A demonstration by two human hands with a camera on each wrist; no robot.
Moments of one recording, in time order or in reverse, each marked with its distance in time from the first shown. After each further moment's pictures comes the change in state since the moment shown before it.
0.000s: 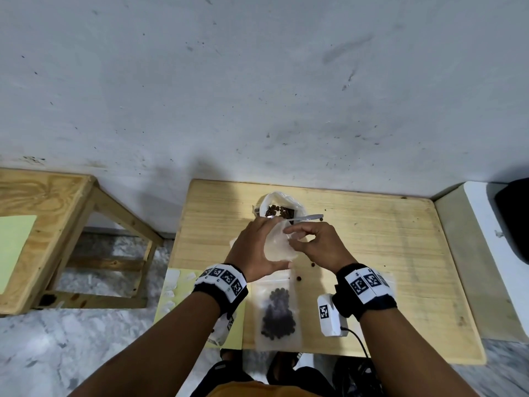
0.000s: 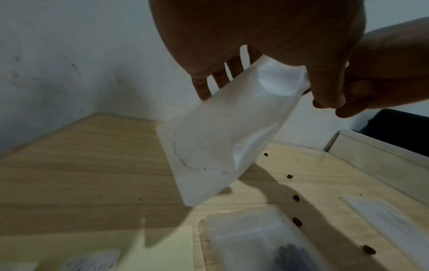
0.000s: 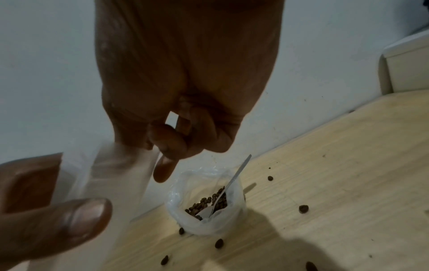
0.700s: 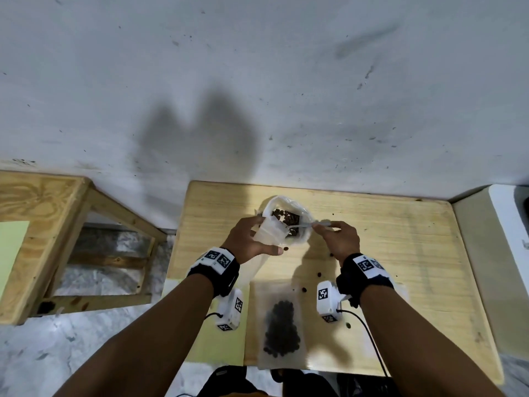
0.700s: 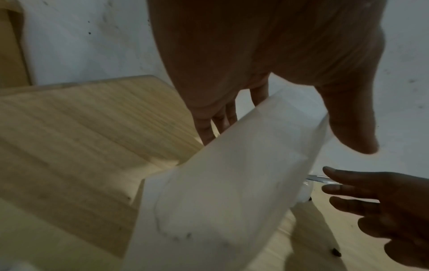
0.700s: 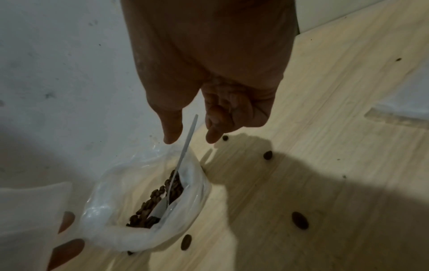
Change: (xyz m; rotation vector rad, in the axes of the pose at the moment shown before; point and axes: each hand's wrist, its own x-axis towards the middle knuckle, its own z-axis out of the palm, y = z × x) left_hand 0.062 -0.055 -0.004 -0.358 -0.148 -0.488; right_hand 0.070 0.068 -0.018 0.090 0.392 0.546
